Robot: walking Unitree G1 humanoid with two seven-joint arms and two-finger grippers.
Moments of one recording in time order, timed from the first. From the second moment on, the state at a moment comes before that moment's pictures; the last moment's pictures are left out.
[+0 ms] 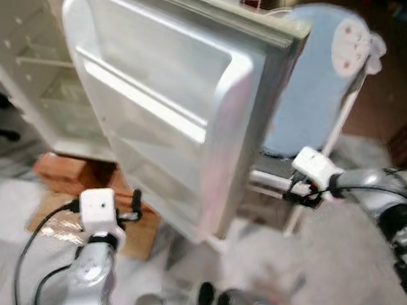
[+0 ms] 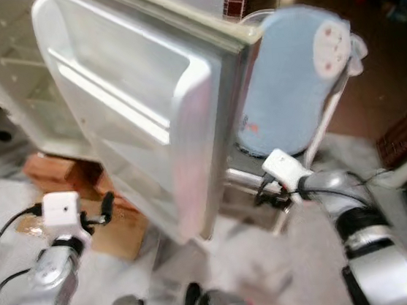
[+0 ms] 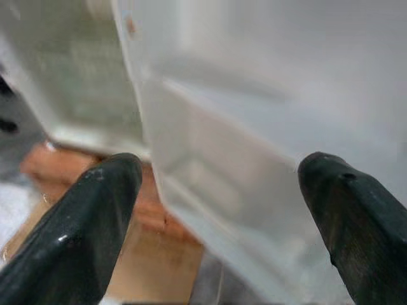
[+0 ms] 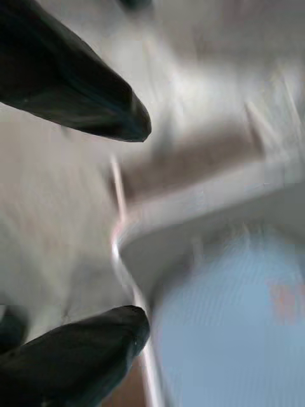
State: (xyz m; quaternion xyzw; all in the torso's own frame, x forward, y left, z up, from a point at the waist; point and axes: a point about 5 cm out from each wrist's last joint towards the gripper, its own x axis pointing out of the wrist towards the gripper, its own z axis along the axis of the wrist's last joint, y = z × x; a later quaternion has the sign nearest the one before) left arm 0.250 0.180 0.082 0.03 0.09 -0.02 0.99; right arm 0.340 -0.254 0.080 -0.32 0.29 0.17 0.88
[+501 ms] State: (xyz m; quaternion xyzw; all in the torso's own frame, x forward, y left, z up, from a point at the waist) left arm 0.240 0.175 0.073 0.03 0.13 -0.02 0.99; right arm 0.389 -0.160 0.136 0.08 0.08 0.12 0.99
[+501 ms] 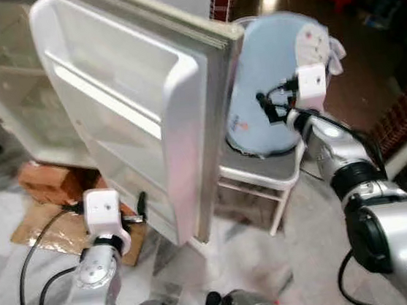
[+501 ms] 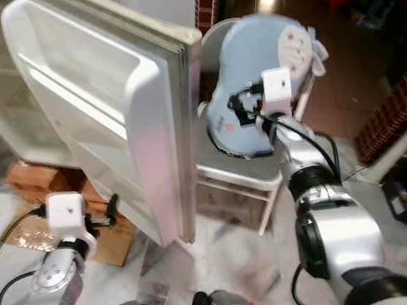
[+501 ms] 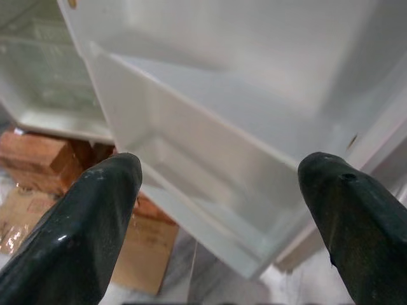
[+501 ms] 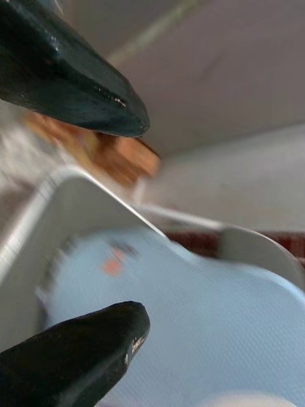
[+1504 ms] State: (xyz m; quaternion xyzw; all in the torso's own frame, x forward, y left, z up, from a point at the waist) left arm 0.241 0.184 0.074 0.06 0.14 0.02 0.99; right arm 0.392 -0.093 0.161 0.19 0.04 0.18 0.97
